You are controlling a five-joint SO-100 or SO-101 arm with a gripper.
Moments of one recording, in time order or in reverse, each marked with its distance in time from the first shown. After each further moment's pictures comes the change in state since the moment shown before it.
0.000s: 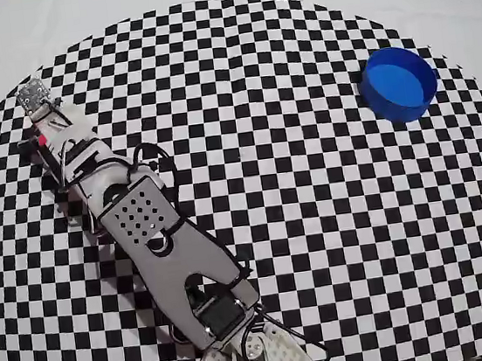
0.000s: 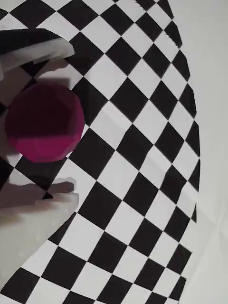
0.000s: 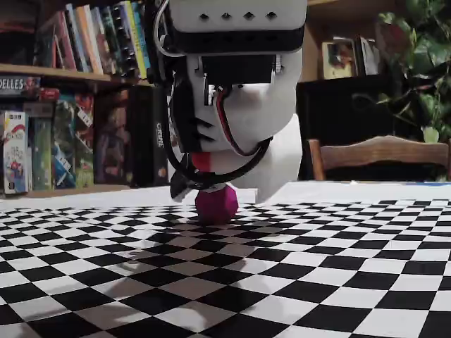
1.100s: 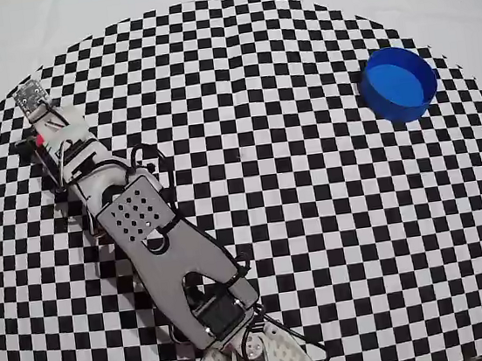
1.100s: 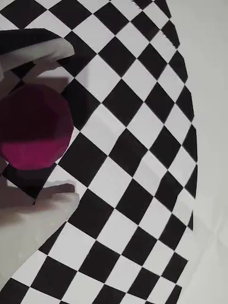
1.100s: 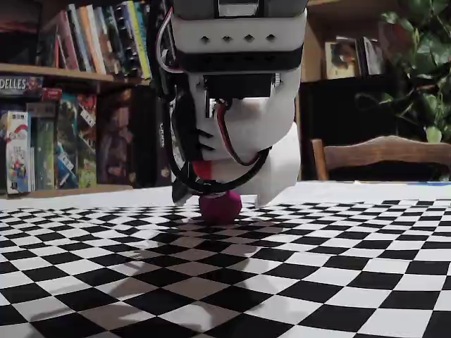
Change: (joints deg) arm -0.4 -5.2 -7.1 1.6 0.0
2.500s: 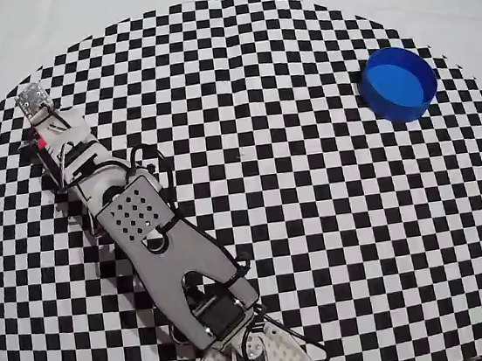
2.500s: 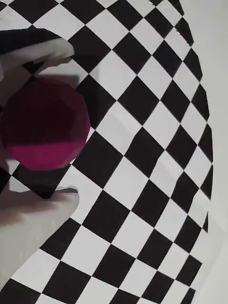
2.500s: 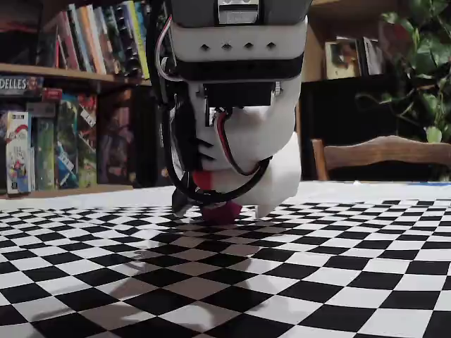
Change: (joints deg) arm 0.0 -1.1 0.0 0.7 0.0
